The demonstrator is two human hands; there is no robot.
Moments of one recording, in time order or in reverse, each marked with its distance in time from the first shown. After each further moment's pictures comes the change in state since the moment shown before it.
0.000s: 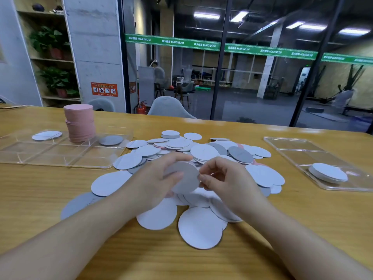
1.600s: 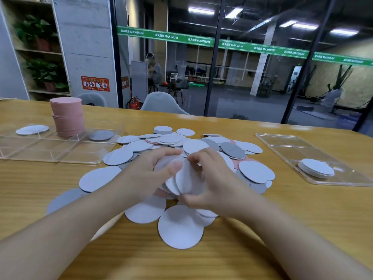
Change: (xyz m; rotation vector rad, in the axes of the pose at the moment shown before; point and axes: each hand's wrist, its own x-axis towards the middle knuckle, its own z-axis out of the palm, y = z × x) left_hand -0.002 0.011 0.003 -0.246 -0.028 -0.108; right_hand -0.002 0.000 0.000 -0.452 -0.160 -0.244
